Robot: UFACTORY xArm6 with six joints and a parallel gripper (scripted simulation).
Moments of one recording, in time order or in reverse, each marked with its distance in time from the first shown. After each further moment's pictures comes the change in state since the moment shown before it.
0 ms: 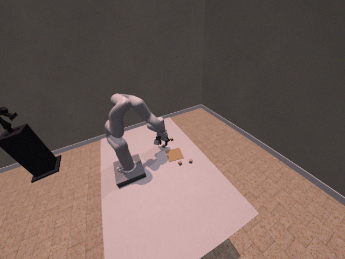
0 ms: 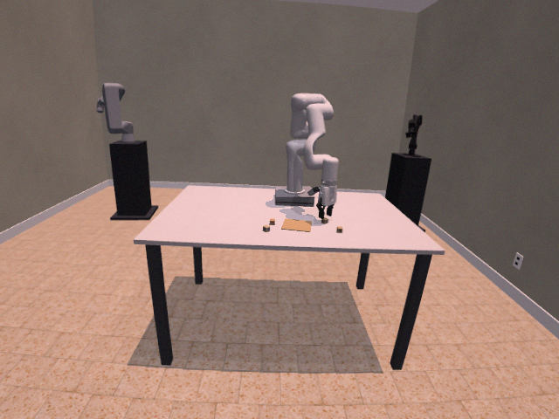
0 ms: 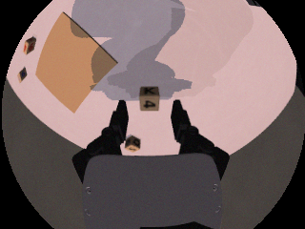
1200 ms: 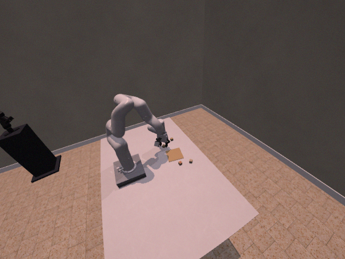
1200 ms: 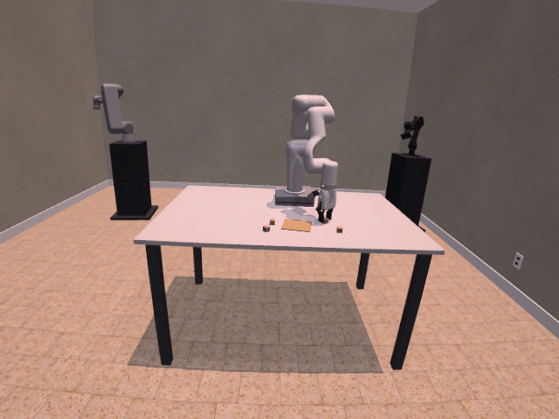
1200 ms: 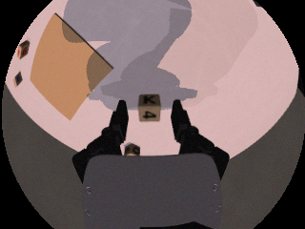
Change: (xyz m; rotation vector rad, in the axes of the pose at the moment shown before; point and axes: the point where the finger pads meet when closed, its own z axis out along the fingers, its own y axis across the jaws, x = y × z) arm 0.000 0.000 0.019 0.000 0.000 0.000
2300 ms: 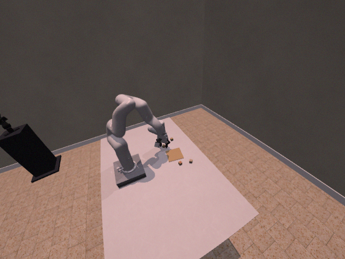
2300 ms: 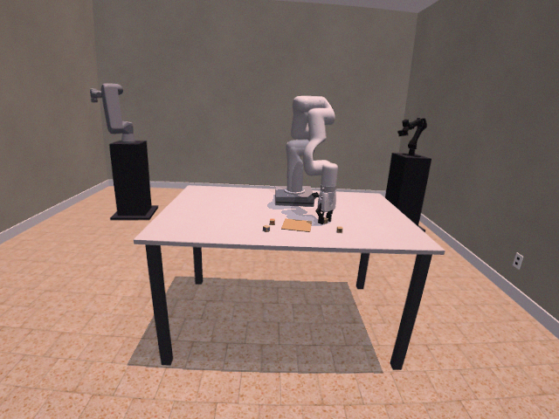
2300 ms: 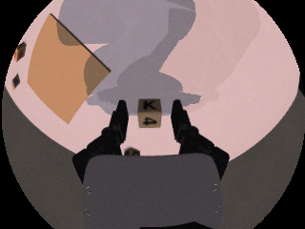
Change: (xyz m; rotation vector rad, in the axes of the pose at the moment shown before) arm 0.000 0.000 0.010 0.000 0.000 0.000
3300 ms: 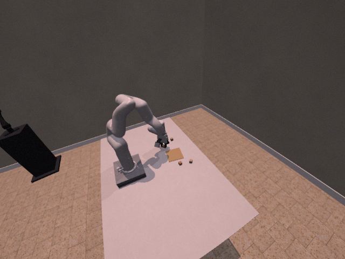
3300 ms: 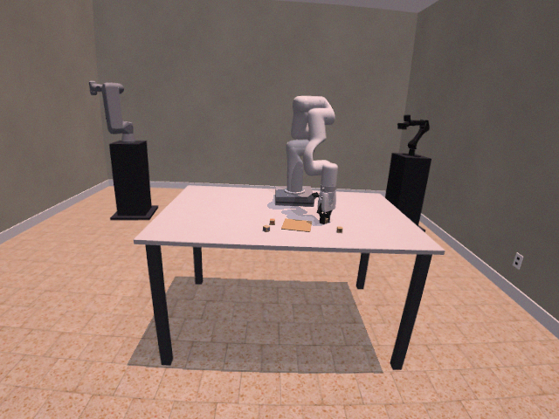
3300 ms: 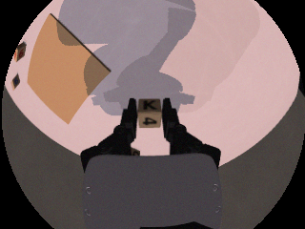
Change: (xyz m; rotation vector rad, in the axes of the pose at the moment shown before) arm 0.000 0.000 0.000 0.000 0.000 0.000
